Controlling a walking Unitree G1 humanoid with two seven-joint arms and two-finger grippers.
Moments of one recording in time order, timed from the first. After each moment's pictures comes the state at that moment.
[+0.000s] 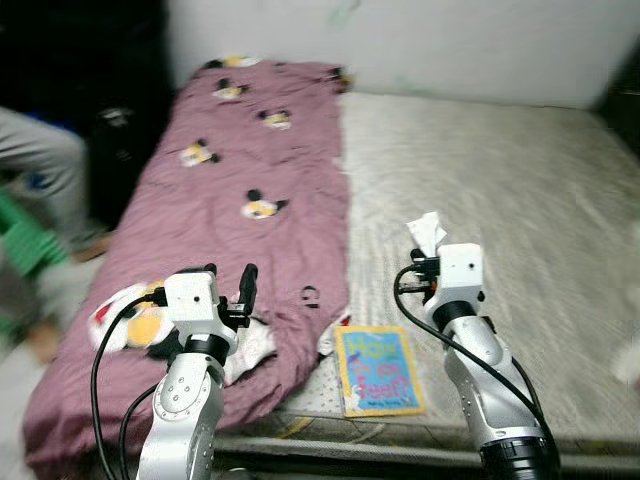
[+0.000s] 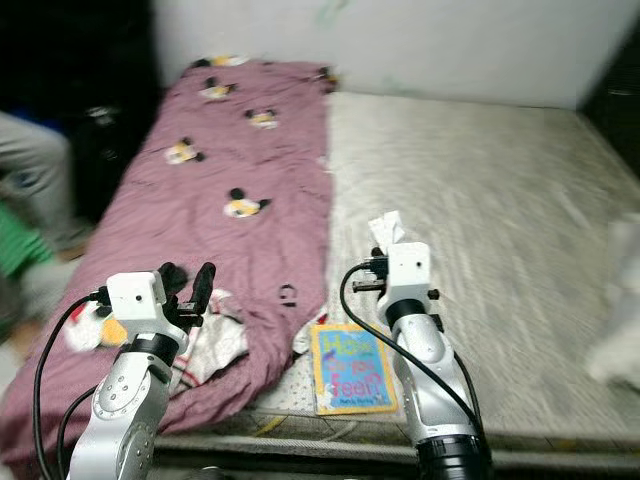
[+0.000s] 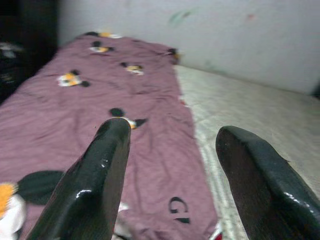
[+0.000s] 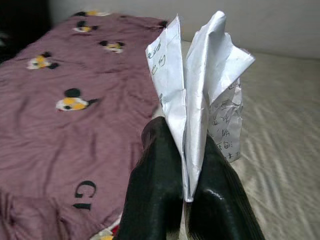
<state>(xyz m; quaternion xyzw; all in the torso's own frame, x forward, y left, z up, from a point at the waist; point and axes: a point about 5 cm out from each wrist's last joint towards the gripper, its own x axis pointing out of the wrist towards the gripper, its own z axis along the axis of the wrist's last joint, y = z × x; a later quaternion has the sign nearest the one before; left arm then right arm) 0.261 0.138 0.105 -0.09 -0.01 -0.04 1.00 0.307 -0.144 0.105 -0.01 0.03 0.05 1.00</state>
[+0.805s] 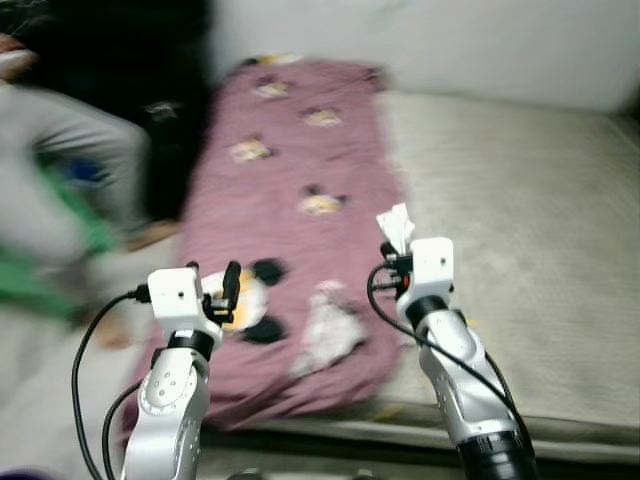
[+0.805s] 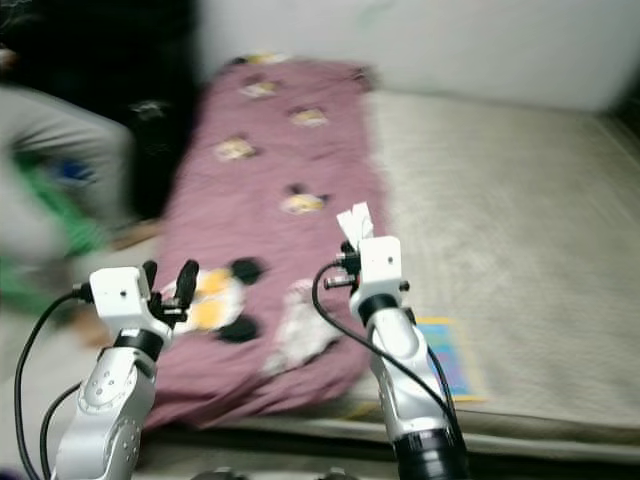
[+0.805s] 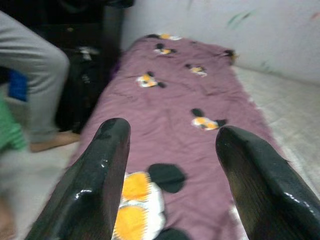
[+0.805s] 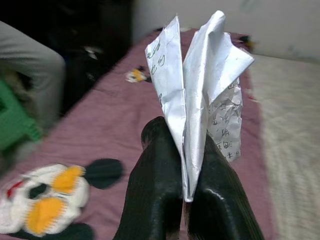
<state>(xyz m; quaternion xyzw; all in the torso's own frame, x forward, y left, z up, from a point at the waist) 0.264 0.149 0.103 -0.08 -0.01 -0.01 1.00 0.312 -0.117 0.116 0.00 0.01 0.10 0.99</state>
